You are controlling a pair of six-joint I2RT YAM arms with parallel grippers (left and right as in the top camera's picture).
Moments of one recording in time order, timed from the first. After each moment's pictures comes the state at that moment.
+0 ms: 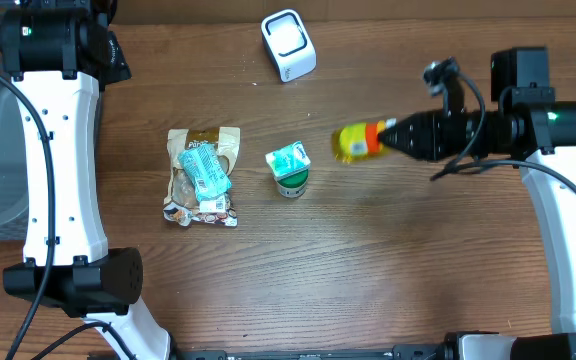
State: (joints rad) left arm 0.01 1.91 2.33 -1.49 -0.58 -0.33; right arm 0.01 1.50 1.51 -1.06 -0.73 -0.08
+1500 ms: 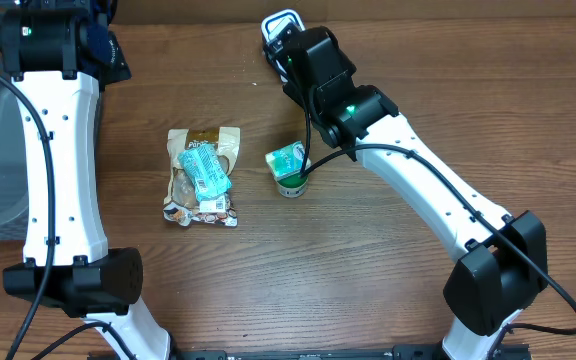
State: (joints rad) left arm 0.01 1.91 2.33 -1.49 -0.58 -0.33; right arm 0.58 1.89 1.70 -0.45 0.42 -0.42
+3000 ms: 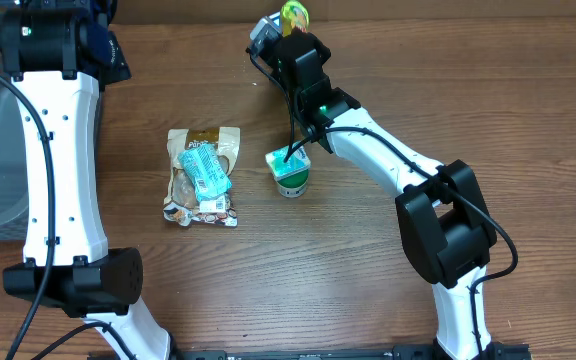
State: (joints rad) left arm 0.01 1.91 2.33 -1.49 -0.58 -0.33; right arm 0.55 2.17 1.70 0.10 0.42 -0.67
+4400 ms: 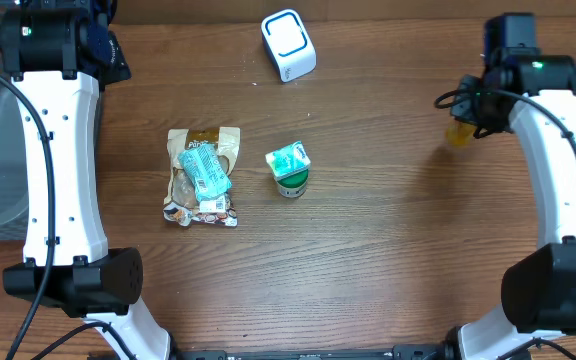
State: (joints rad) left arm 0.01 1.91 2.33 -1.49 -0.58 -0.33; right arm -0.05 1.78 1.71 -1.14 0.12 0.33
